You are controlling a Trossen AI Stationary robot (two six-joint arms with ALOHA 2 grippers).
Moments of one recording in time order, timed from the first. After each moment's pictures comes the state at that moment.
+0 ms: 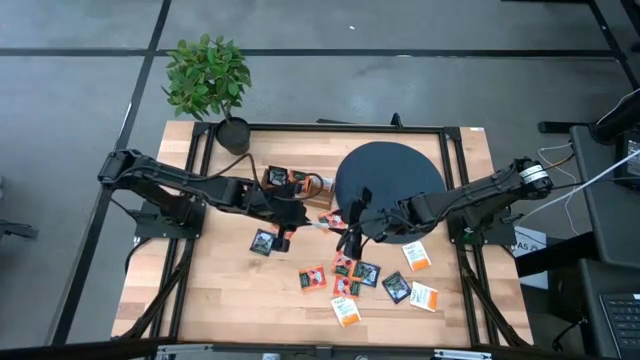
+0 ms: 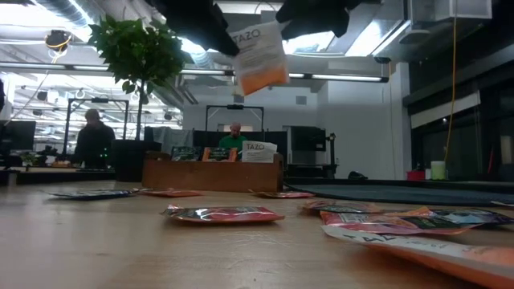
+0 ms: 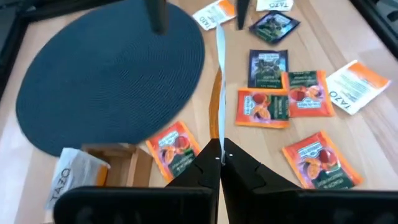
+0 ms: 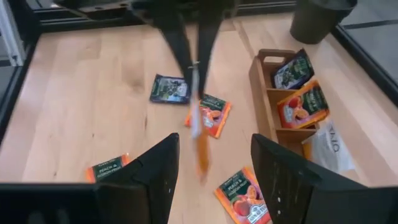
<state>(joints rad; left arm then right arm) -0.14 1.40 1.05 -0.34 -0.11 0.10 0.29 1.52 1.20 -0.33 0.40 0.28</state>
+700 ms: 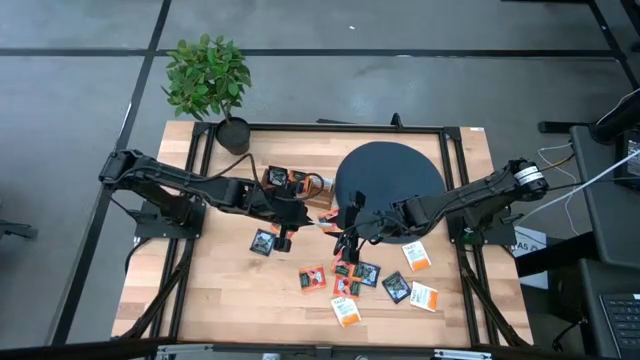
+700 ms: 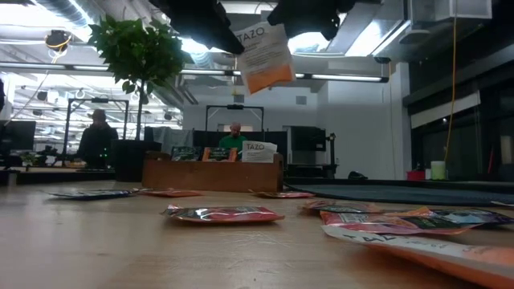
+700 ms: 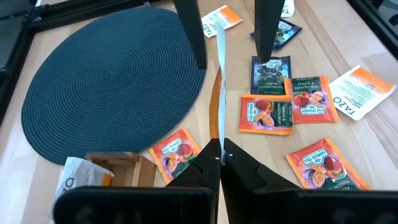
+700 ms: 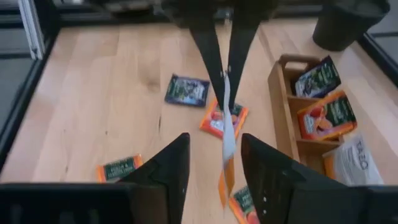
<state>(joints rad) -0.14 1.41 1.05 -0.31 -0.11 0.12 0.29 1.56 1.19 -0.26 0.34 0.23</state>
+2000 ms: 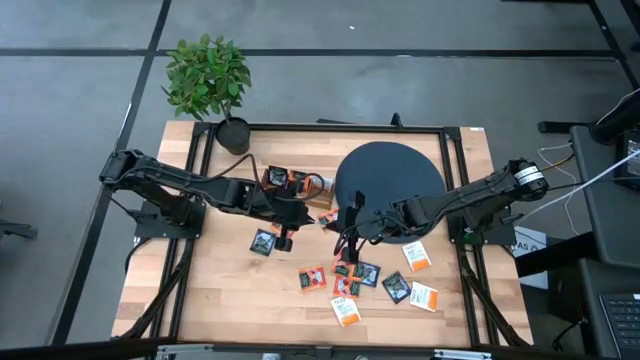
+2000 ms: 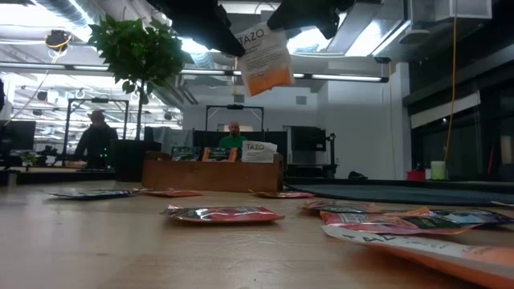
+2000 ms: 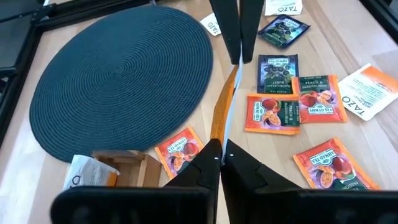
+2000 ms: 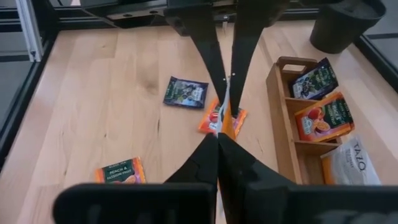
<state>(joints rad) -0.14 1.42 1.05 -0.30 -0.14 0.12 0.29 1.56 1.19 -0.25 0.36 0.23</state>
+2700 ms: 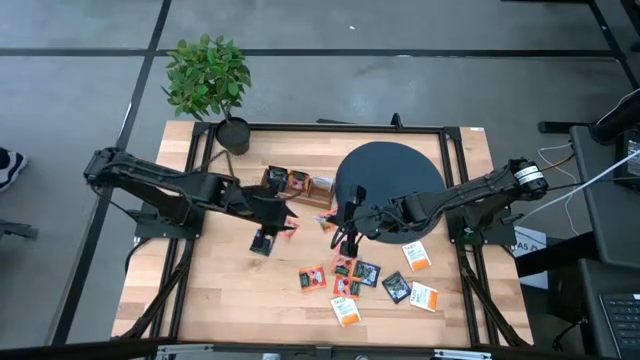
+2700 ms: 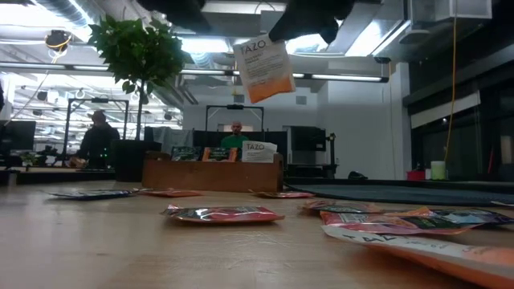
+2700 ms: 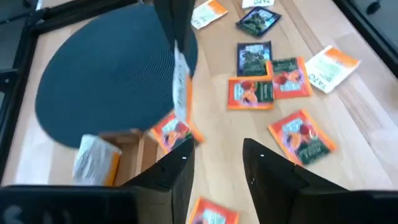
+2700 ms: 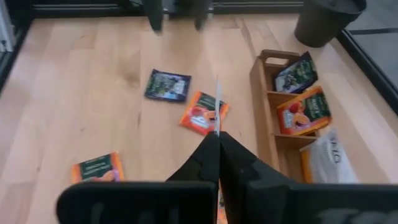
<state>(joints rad) -0.19 1.24 1.05 -0.51 -0.14 0.14 0.25 1.56 1.20 -0.28 0.37 0.20</state>
